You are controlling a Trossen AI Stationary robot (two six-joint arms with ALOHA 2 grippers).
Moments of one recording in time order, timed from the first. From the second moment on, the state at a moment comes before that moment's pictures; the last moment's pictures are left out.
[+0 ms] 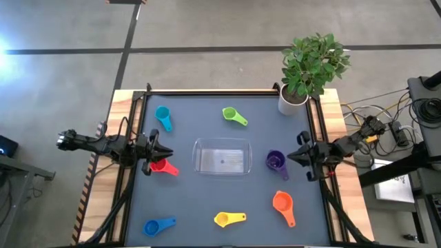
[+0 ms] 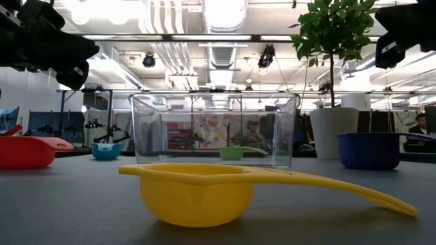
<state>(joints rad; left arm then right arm) -0.22 0.02 0.04 0.01 -0.18 -0.20 0.55 0.03 0.01 0.23 0.42 -0.01</state>
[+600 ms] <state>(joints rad) -0.22 0.02 0.04 0.01 -0.18 -0.20 0.55 0.31 0.35 -0.20 0.53 0.20</state>
